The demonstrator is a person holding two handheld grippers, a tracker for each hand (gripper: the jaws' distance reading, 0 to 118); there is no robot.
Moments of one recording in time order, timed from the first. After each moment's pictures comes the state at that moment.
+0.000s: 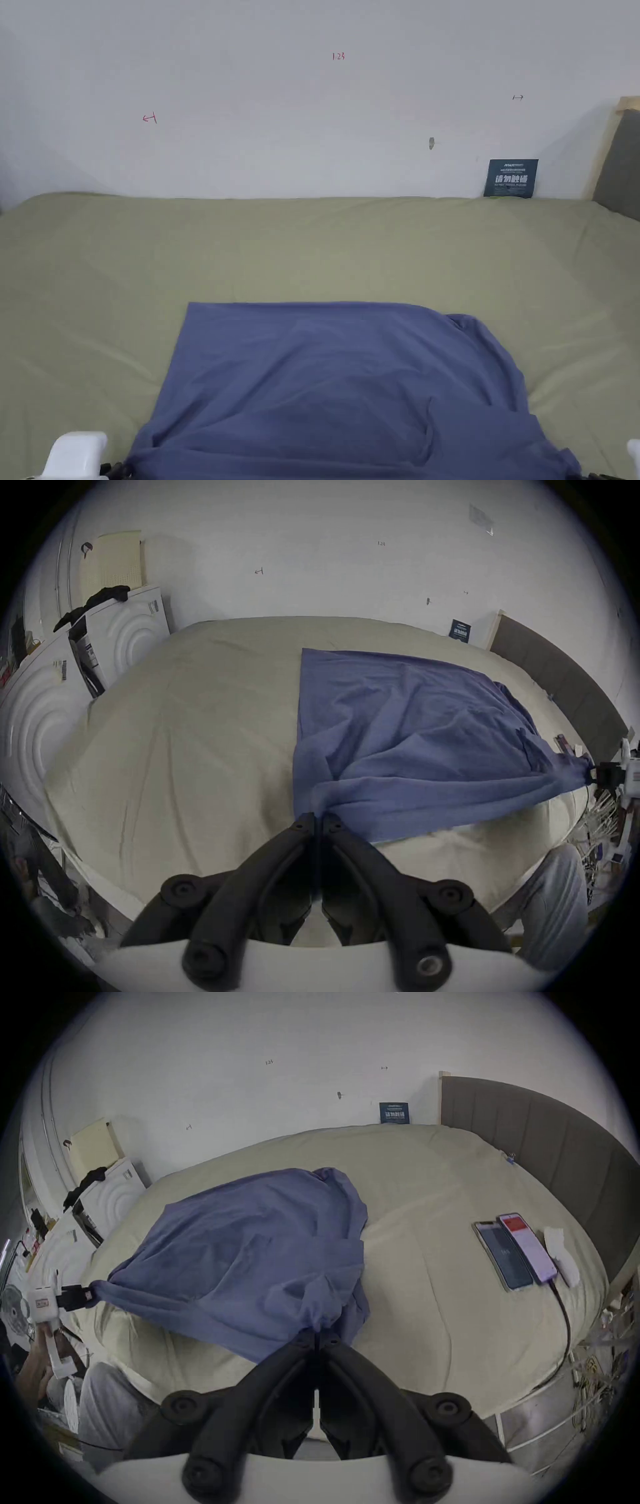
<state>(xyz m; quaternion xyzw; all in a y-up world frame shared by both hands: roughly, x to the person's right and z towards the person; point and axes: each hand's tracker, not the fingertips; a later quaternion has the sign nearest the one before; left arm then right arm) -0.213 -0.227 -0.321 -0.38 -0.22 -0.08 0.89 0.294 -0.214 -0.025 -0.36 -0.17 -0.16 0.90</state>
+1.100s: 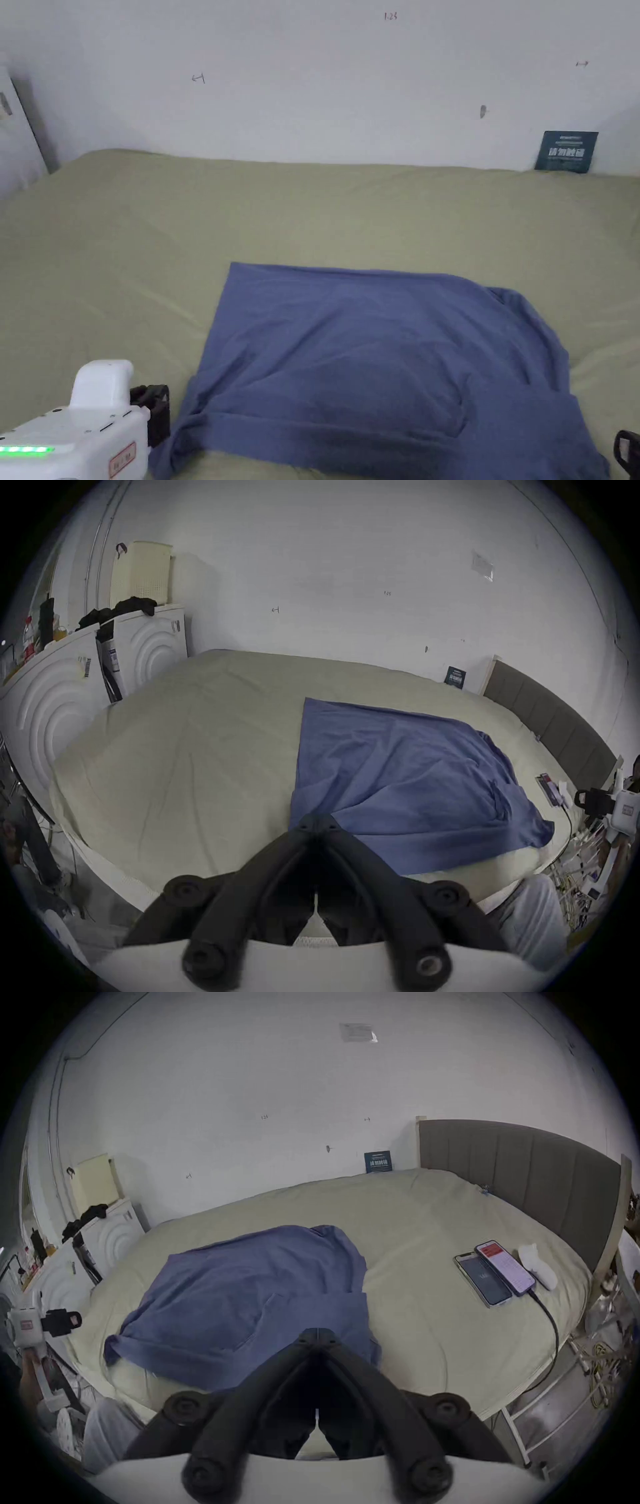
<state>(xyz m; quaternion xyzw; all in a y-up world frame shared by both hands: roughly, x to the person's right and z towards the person) -0.227 -0.174 -0.275 -0.32 -0.20 -0.01 0.92 0.242 -0.188 -0.011 -0.24 -0.23 -0.16 0.93</state>
